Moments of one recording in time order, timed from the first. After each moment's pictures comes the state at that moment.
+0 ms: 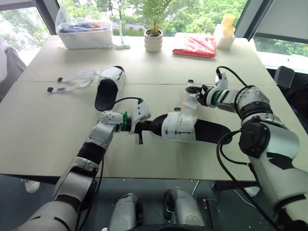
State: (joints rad) left arm -0.68 0.32 -0.25 0.50 -0.12 0.08 -1.18; right arm -1.22 -0.43 -0.50 1.28 0.45 0.86 0.36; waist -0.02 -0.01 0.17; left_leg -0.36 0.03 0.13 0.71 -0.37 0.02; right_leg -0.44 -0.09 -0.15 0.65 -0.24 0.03
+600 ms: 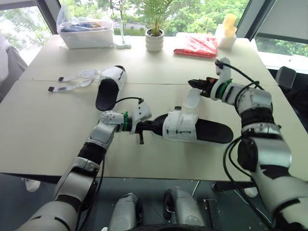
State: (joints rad) left arm -0.68 0.31 -0.26 0.50 -0.12 0.08 -1.18; right arm -0.87 -0.48 -0.10 0.50 0.30 0.62 0.78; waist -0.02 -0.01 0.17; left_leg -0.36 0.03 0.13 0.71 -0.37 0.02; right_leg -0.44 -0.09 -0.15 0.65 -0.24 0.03
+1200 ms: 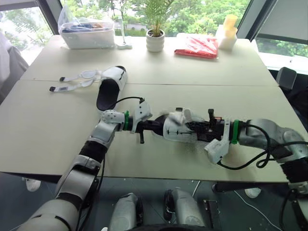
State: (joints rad) left arm -0.71 0.30 -0.26 0.55 -0.12 0.06 -1.20; right arm -0.44 -0.91 0.17 0.09 -0.82 -0.99 0.33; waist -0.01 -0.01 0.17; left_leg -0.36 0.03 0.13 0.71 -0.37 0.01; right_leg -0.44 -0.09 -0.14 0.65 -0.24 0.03
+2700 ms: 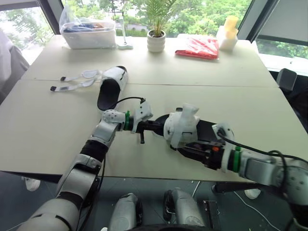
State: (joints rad) left arm -0.72 0.30 -0.26 0.56 -0.12 0.06 -1.22; right arm -0.11 -0.74 -0.03 -0.44 1.45 1.04 0.03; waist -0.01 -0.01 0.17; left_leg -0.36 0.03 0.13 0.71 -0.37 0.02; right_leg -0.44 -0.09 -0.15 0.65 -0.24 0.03
